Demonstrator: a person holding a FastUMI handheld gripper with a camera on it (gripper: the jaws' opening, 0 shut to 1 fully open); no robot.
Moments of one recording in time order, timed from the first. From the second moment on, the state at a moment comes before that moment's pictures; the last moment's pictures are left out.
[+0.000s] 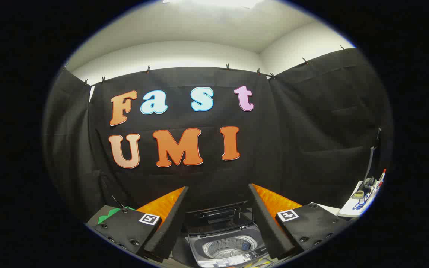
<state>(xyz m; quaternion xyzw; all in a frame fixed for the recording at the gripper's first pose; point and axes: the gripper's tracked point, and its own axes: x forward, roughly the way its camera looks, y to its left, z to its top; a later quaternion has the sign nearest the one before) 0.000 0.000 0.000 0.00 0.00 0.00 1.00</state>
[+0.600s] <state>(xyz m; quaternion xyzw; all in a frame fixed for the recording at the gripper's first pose) -0.005 -0.010 0.007 -0.01 -0.01 -0.01 1.00</state>
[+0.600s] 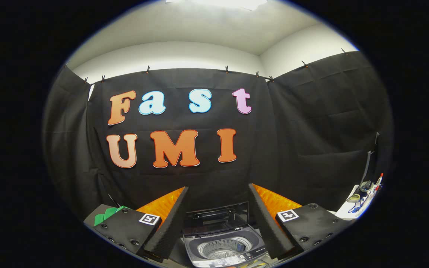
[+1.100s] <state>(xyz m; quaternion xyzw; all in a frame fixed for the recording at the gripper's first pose) 0.001 0.012 0.000 -0.02 0.00 0.01 1.00</state>
